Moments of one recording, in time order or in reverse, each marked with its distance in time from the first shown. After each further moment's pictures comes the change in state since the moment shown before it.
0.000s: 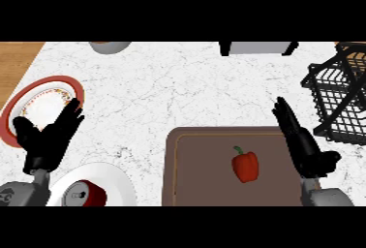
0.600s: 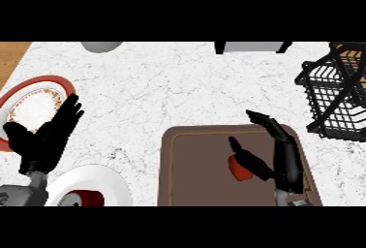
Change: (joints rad) left arm 0.020 0.003 0.001 -0.094 -0.027 -0.003 -0.028; right arm 0.066 0.149 0.141 -0.206 0.336 -0.388 0.100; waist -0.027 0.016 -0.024
